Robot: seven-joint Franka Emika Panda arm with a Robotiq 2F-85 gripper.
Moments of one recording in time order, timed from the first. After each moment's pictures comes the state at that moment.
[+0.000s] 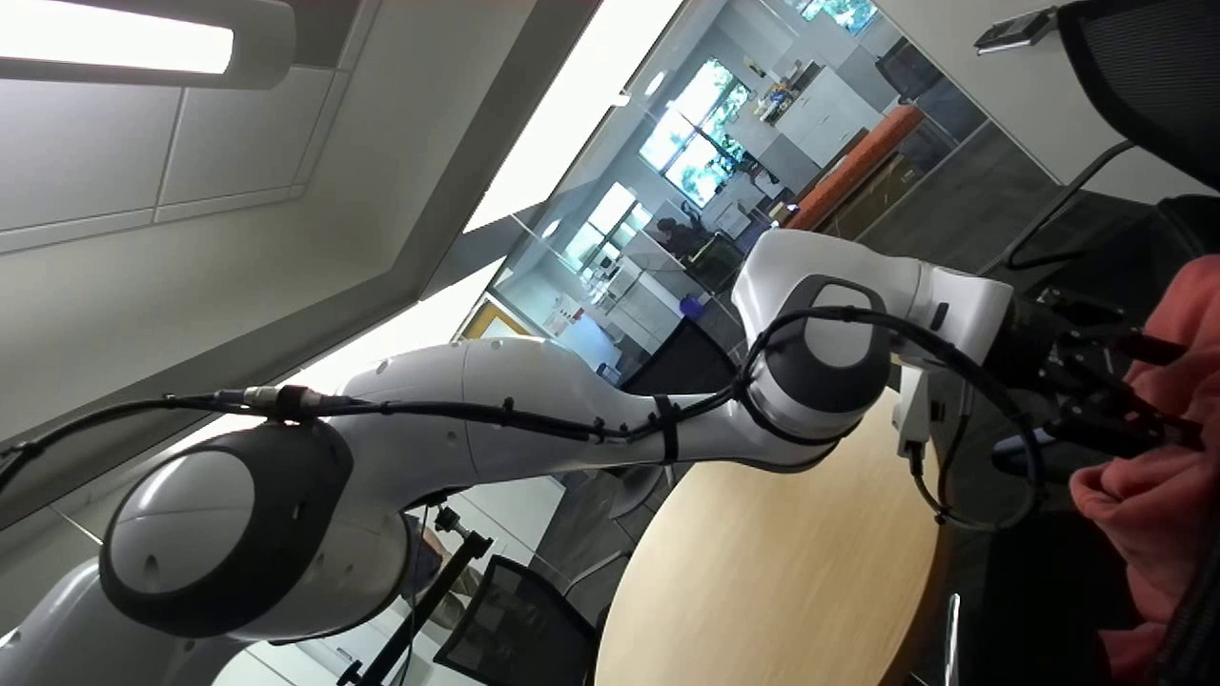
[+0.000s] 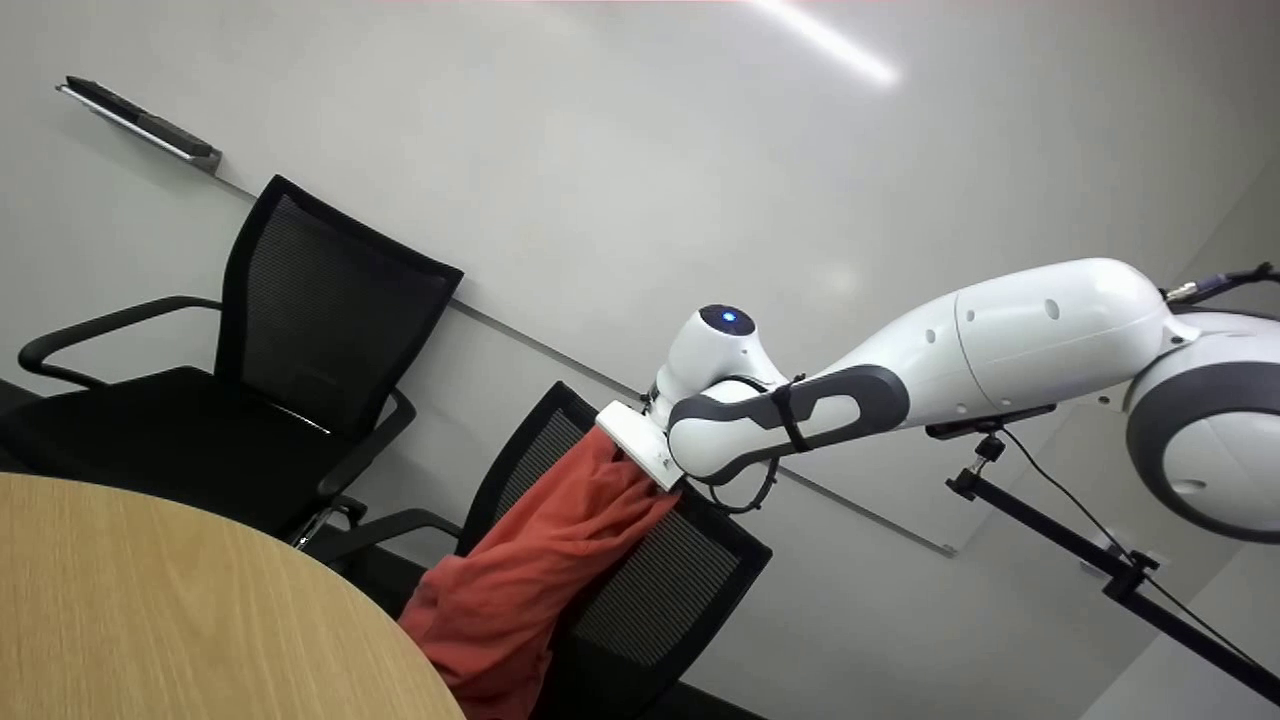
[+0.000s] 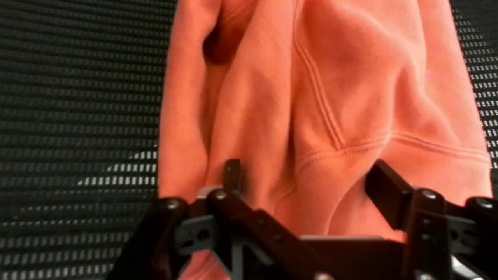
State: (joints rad) arm 0.12 1.15 -0.47 -1.32 -0.03 2.64 1.44
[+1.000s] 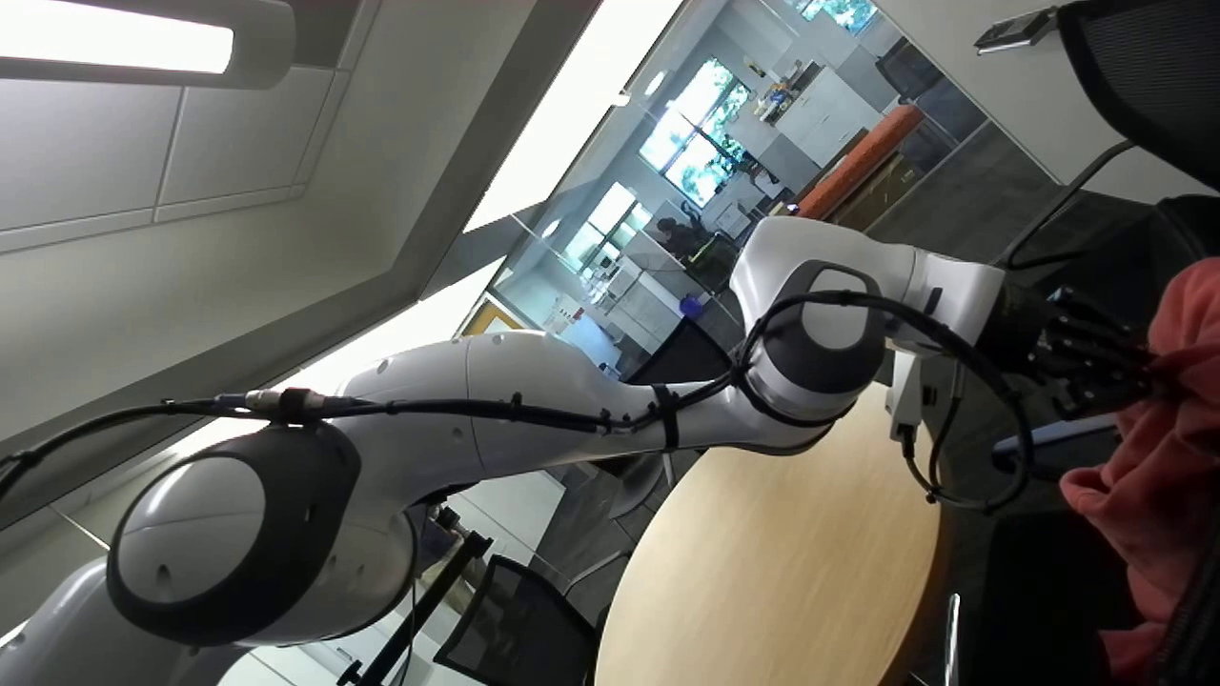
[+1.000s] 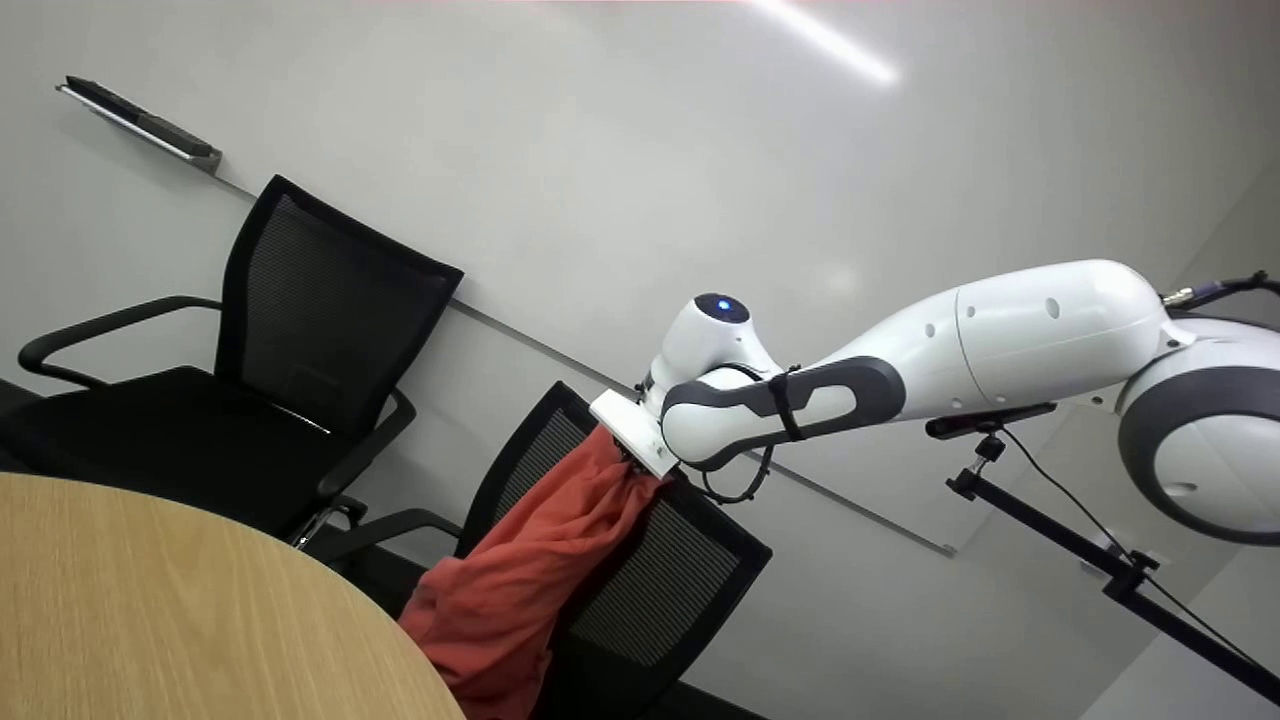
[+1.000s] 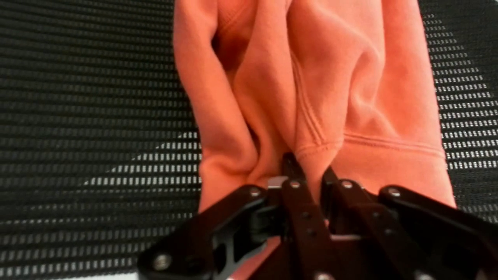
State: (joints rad) arm 0.10 1.16 -0.45 -1.25 -0.03 2.59 1.44
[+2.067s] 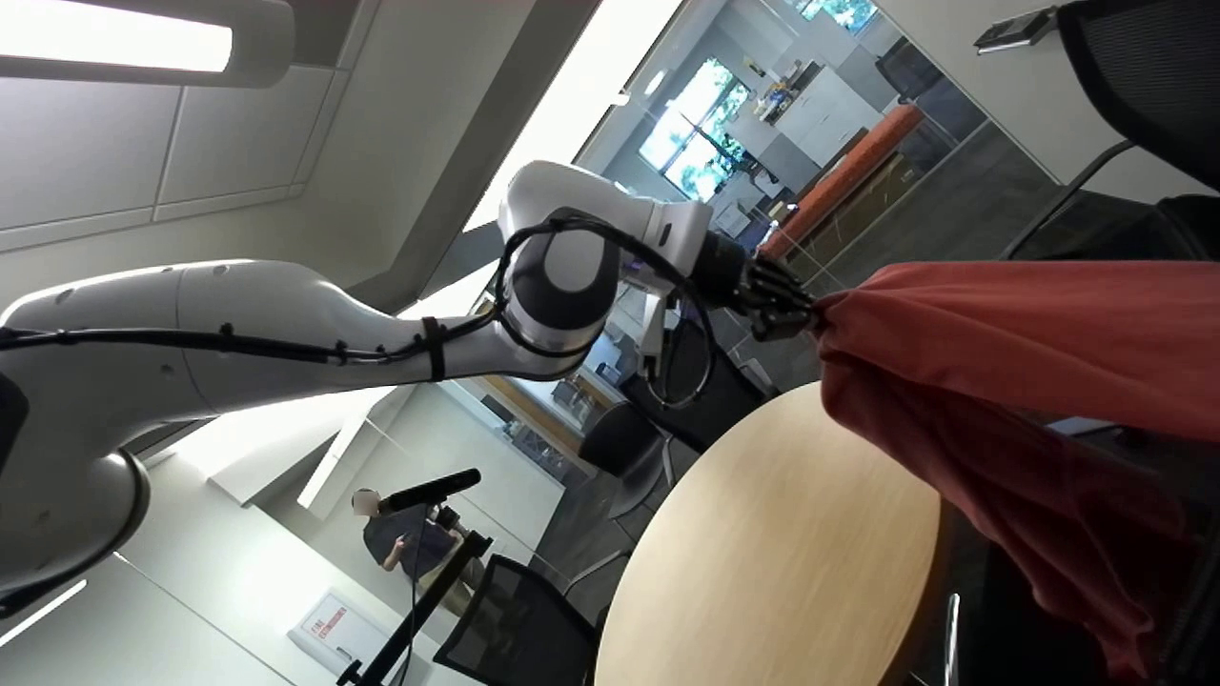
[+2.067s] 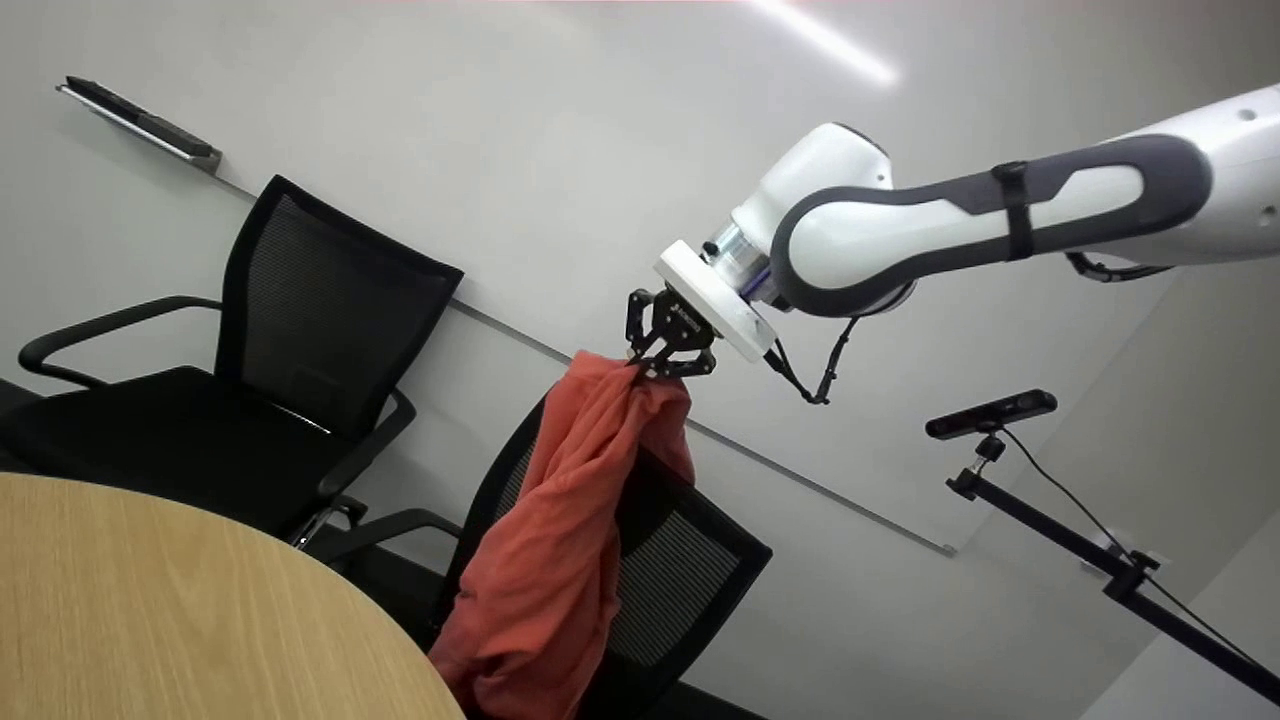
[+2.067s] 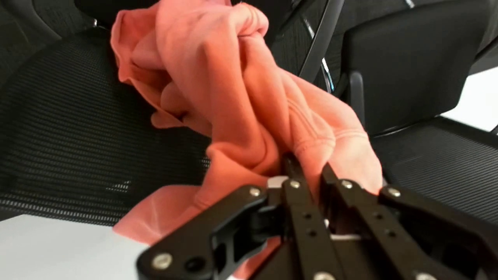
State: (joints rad) arm 0.11 0.57 -0.18 -1.70 -0.02 2.61 1.17
